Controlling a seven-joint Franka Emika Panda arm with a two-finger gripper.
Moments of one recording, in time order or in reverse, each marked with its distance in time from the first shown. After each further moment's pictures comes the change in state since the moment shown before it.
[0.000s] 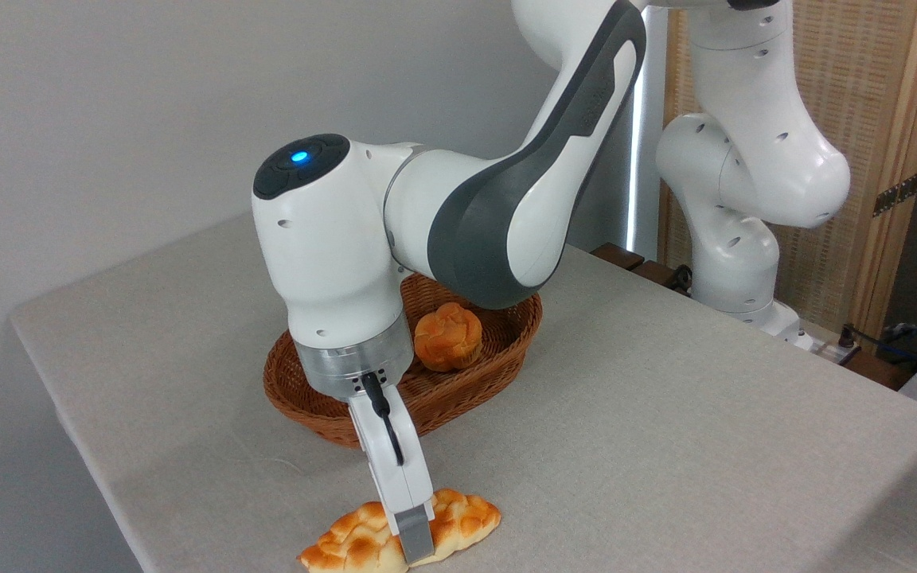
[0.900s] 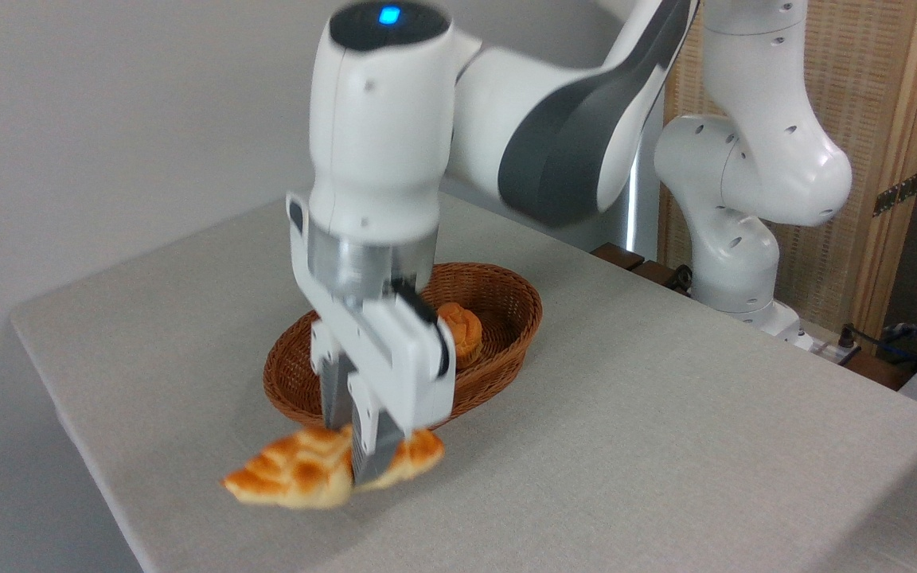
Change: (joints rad) arm 0.056 -0.152 0.006 0.030 -0.287 -0.005 -0.045
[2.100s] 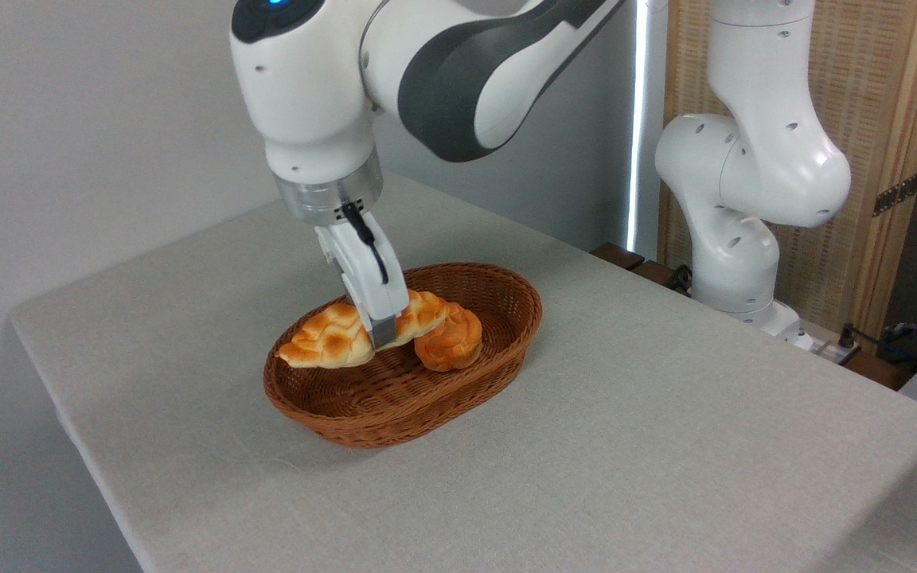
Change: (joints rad) arm -0.038 -0.050 -0.178 -0.029 -0.013 -0.352 -0.135
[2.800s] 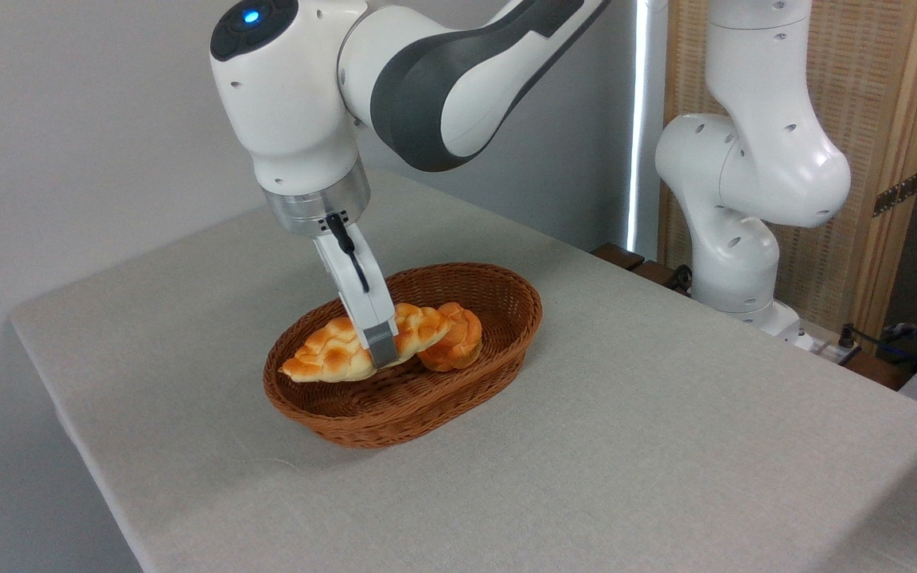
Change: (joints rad) arm -0.005 0.025 -0.035 0.000 0.078 0.029 0.006
